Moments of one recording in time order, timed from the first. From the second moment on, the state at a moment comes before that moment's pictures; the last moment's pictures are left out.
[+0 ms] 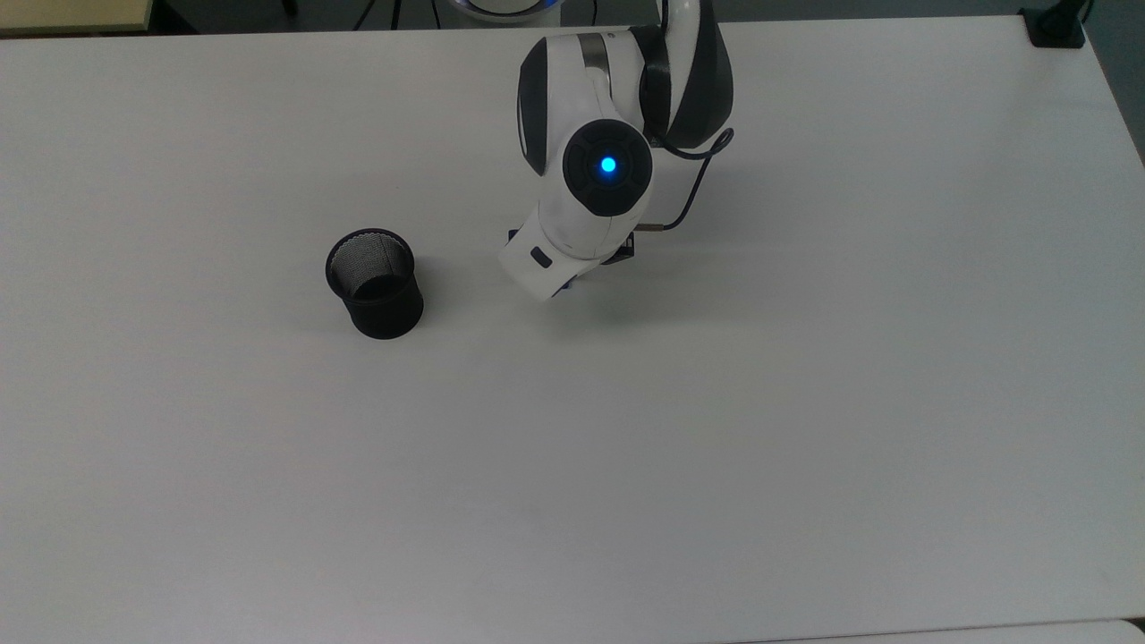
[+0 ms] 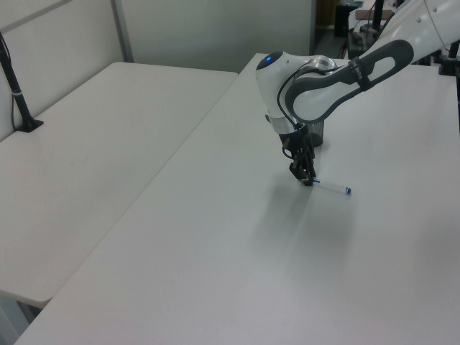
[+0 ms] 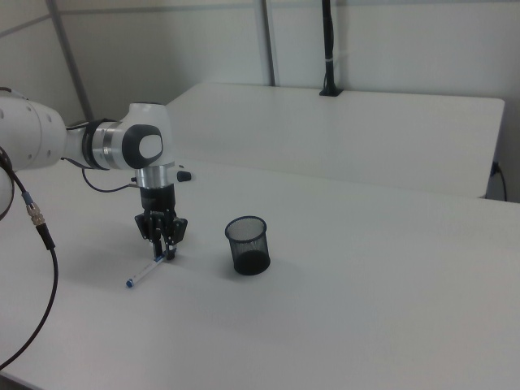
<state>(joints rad) 0.36 0.55 -0.18 -1.60 0.04 1.83 0.11</state>
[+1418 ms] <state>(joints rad) 0.11 0.29 -0.21 -1.52 0.04 1.81 0.05</state>
